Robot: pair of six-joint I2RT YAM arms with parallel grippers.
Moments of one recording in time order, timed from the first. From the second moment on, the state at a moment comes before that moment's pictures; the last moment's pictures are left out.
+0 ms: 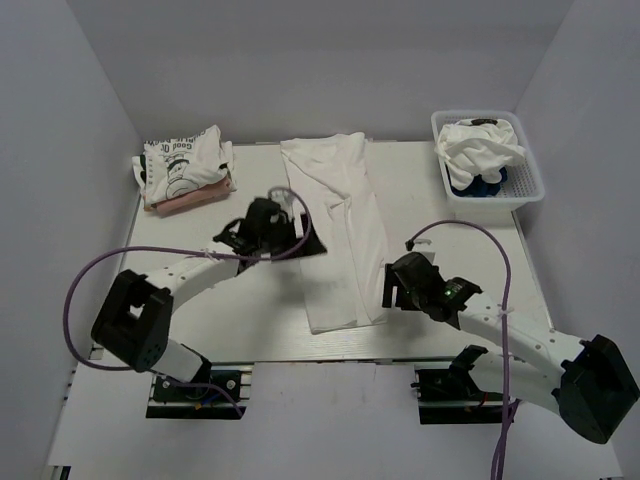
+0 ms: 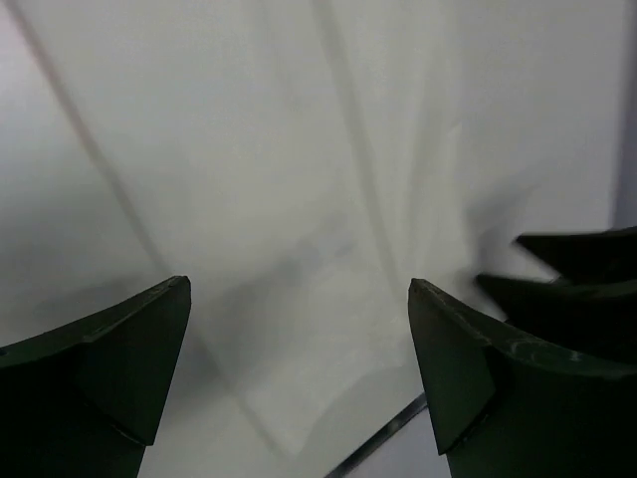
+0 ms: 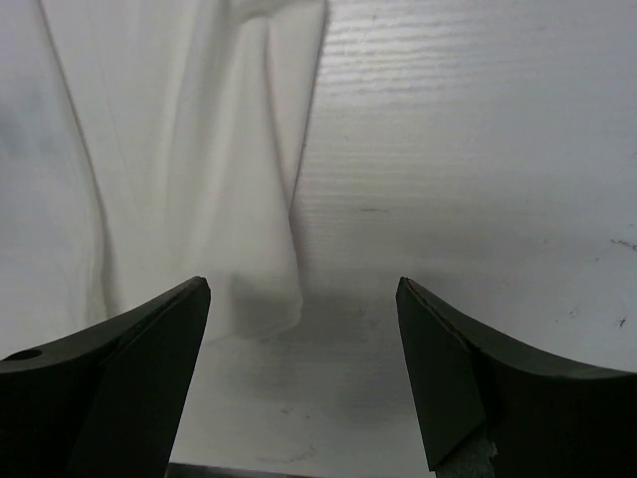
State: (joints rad) left arm -0.54 1.44 0.96 -0.06 0.27 -0.62; right arm 0.77 1.02 0.56 -0.51 0.34 0.66
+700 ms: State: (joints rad) left arm -0.78 1.52 0.79 -0.29 0.20 -0.73; right arm 0.77 1.05 0.46 -0.47 0.13 0.57
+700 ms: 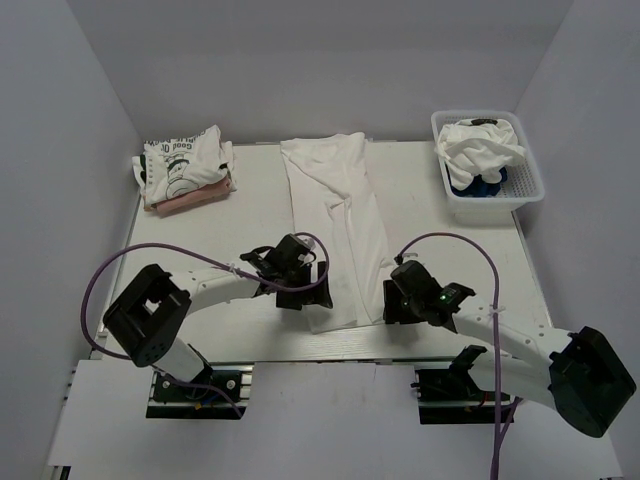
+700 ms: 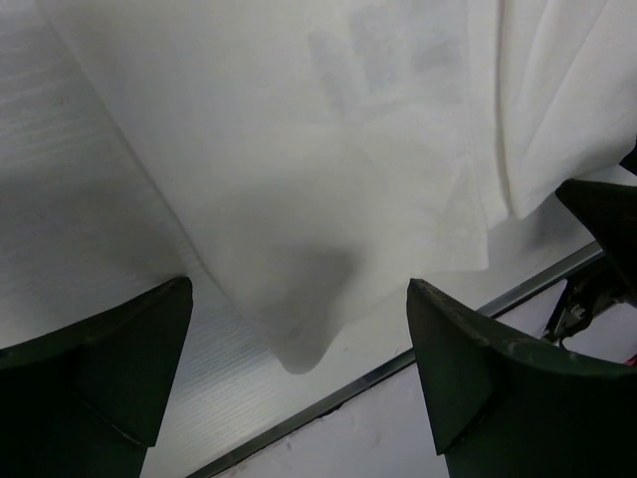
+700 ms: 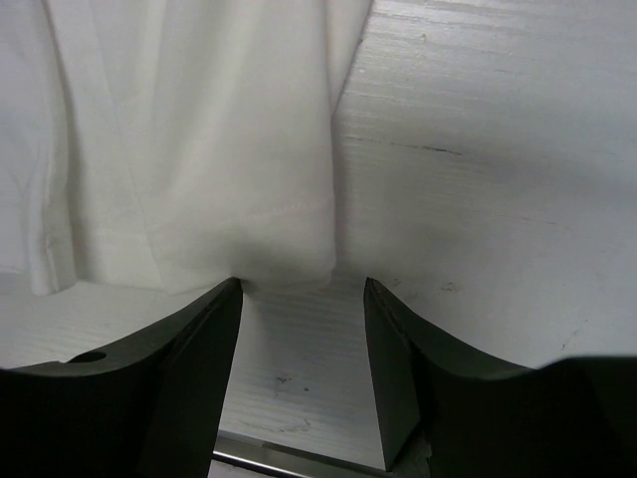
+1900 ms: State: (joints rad) left arm -0.79 1.60 0.85 -0.30 0.14 -0.75; right arm 0.77 1.03 0.43 -0.40 0.14 0.65
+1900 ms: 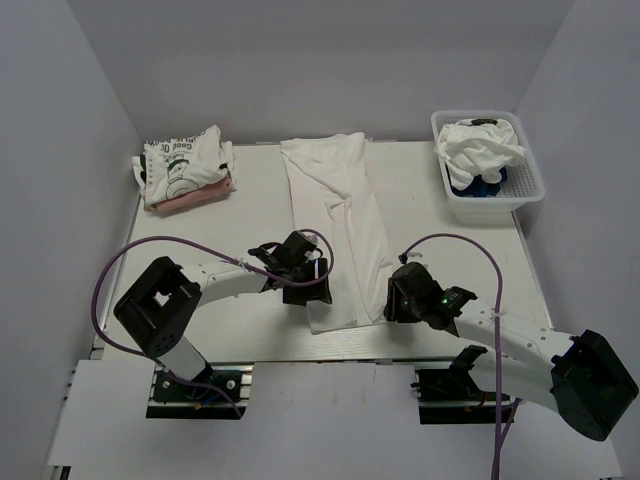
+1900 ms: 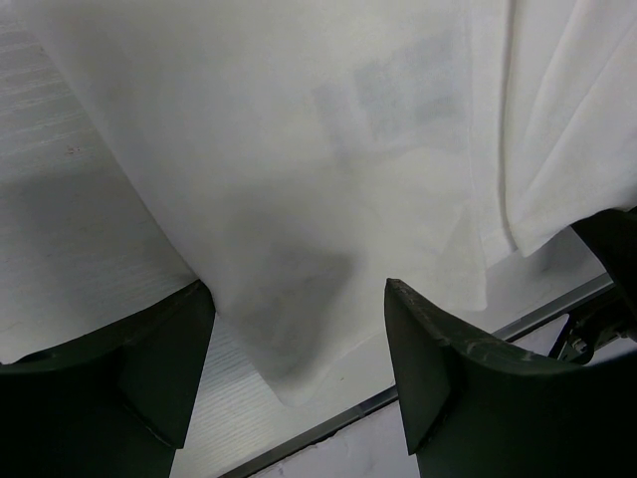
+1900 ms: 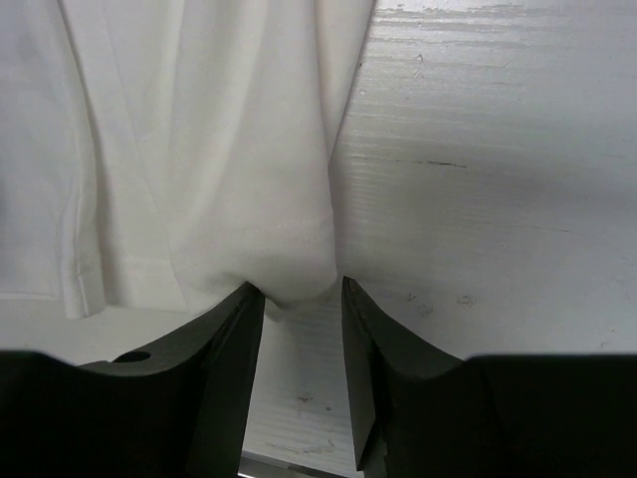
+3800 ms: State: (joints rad) left arm -0.79 1.51 0.84 -0.54 0.07 -0.74; right arm 0.81 1.18 0.70 -0.71 0.17 0.53
